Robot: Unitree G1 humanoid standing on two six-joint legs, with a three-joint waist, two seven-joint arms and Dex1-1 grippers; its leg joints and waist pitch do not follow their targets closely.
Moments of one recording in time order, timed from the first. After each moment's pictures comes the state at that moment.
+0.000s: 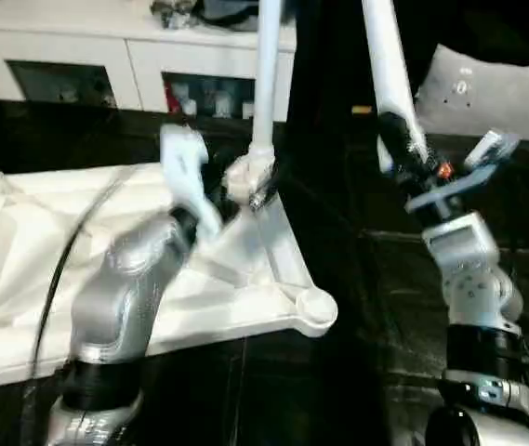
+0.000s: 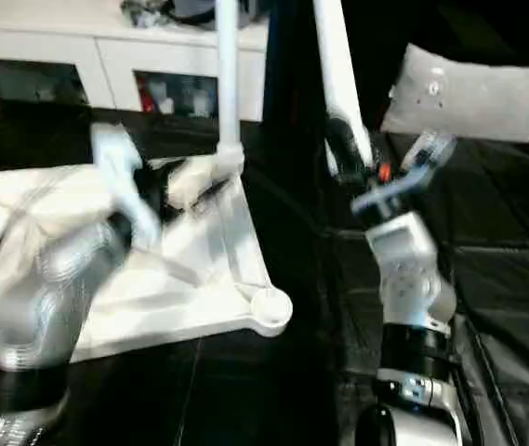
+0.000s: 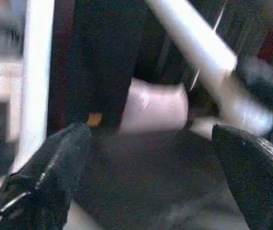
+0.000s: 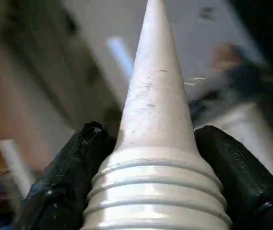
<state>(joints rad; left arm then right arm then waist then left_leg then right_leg) -0.51 0.07 0.09 -0.21 -0.50 0.56 -0.43 -0.53 -0.07 -0.35 0.10 0.79 0.35 0.62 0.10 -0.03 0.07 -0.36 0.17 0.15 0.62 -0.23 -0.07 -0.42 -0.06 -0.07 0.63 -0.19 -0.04</state>
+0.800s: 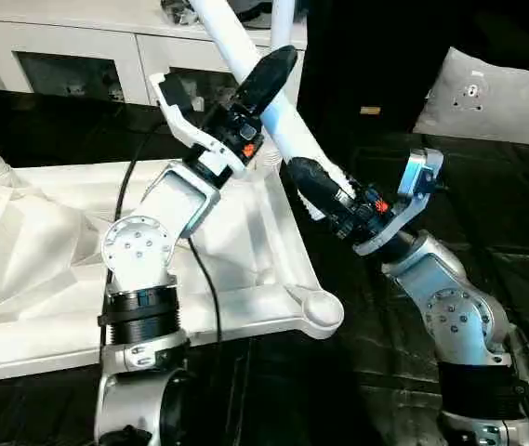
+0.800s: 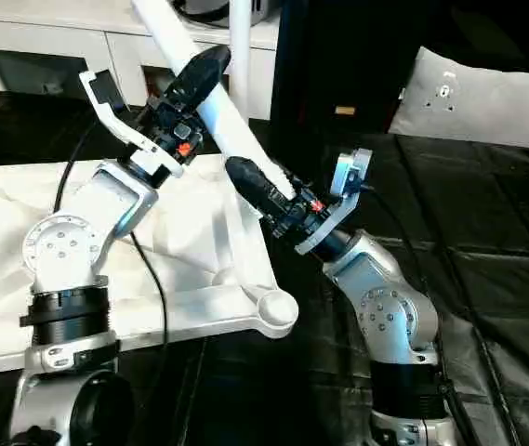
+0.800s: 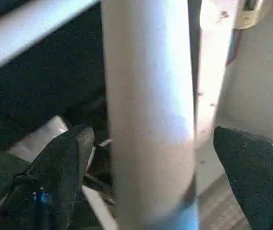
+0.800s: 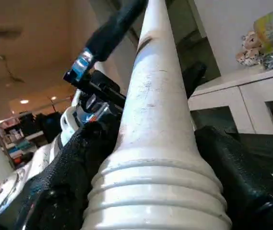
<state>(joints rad) -0.73 -0.09 0.35 0.08 -1.01 0.71 -0.23 -0.39 -0.11 -0.10 -0.07 0.77 0.50 0.72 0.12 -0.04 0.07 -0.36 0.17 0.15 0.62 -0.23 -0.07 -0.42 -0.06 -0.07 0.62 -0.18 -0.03</state>
